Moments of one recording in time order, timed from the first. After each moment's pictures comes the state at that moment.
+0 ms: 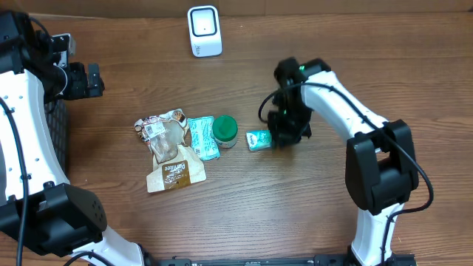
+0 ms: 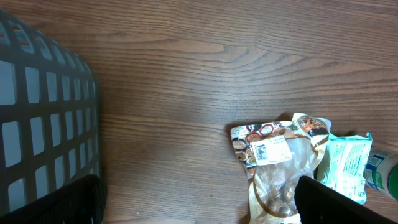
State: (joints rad) left arm 0.36 1.83 1.92 -1.31 0.15 0.18; right arm 0.38 2.07 1.58 -1.28 -0.32 0.33
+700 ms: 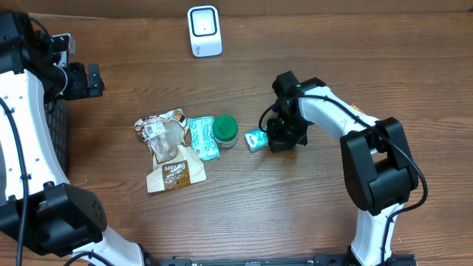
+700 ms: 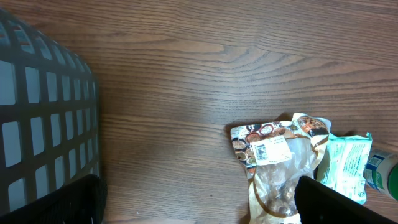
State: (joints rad) left arm 0.36 1.83 1.92 -1.31 0.15 0.18; right arm 0.38 2.07 1.41 -0.97 -0.29 0.38
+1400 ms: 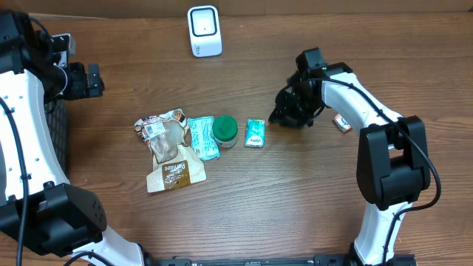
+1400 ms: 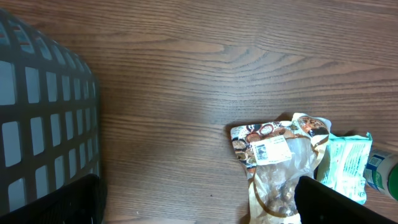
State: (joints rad) left arm 0.36 1.83 1.92 -1.31 0.15 0.18; right arm 0.24 2.07 1.51 -0.92 -0.48 0.46
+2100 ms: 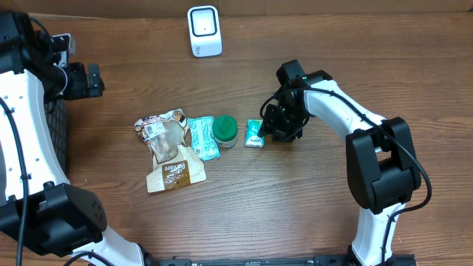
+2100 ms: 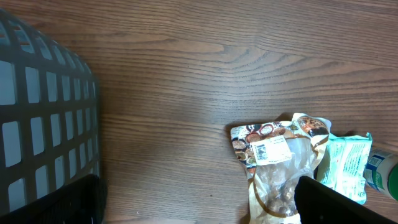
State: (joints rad) left arm 0.36 1.83 1.92 -1.31 0.15 0.18; right arm 0.35 2.07 1.47 -0.94 -0.42 0.52
